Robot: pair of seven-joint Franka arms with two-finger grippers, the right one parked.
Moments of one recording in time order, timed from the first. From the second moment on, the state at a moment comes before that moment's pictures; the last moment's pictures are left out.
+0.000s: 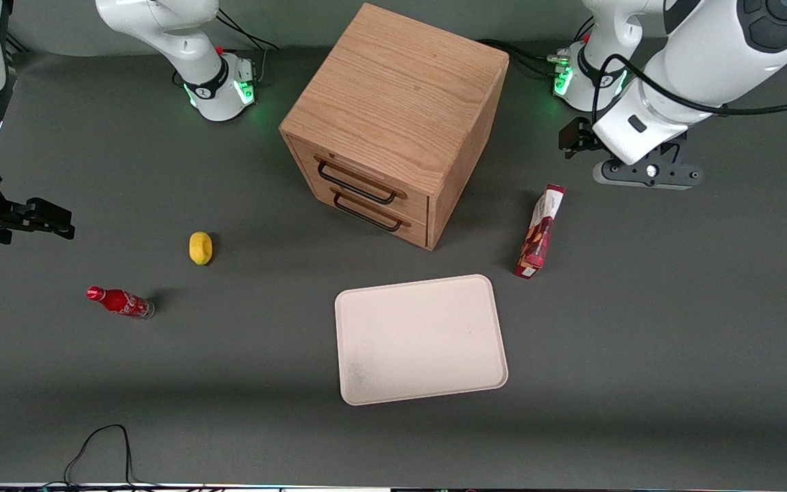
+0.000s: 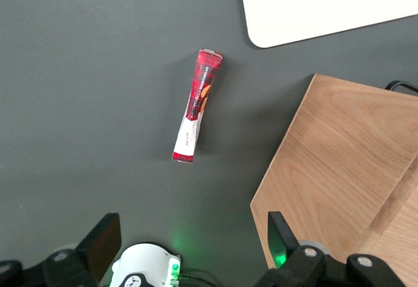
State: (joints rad) arm -0.07 -0.01 -0.28 -1.64 -0.09 1.45 -0.26
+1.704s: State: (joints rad) arm -0.09 0.19 -0.28 -2.35 -0.09 2.49 0.08
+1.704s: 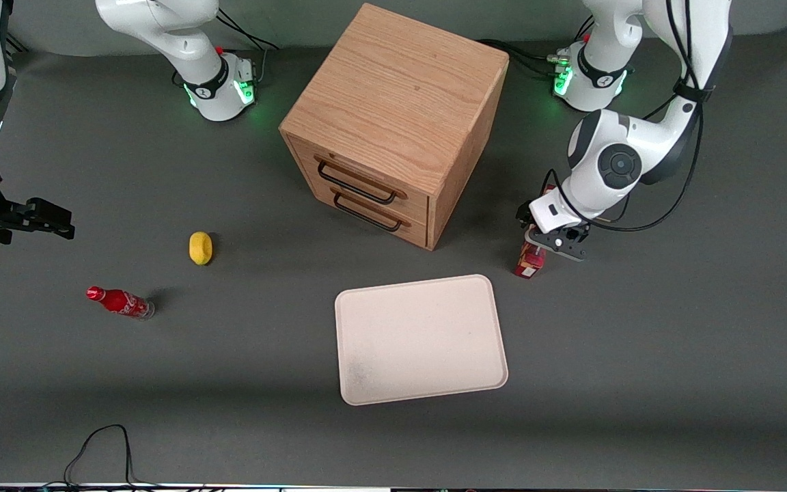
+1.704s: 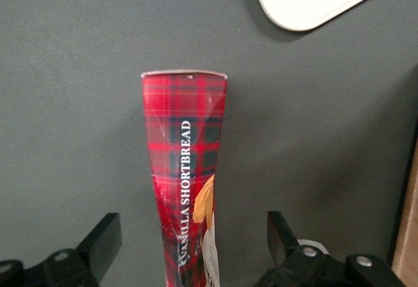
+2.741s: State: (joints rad) arm -0.10 0.19 -0.28 -2.36 -0.09 2.50 0.12
